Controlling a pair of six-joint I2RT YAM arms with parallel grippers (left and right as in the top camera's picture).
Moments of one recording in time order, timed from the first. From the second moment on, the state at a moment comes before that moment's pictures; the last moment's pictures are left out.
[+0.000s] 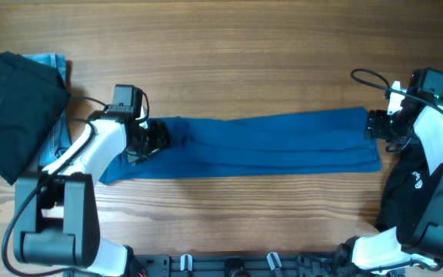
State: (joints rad) left arm -0.08 1.69 0.90 -0.62 0.22 -0.53; right arm -0.37 1.70 1.11 -0.78 0.03 -0.18
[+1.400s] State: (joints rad) left arm -0.05 1.74 1.10 -0.80 0.12 -0.48; right arm -0.37 1.70 0.92 -0.69 -0.19 -0.29
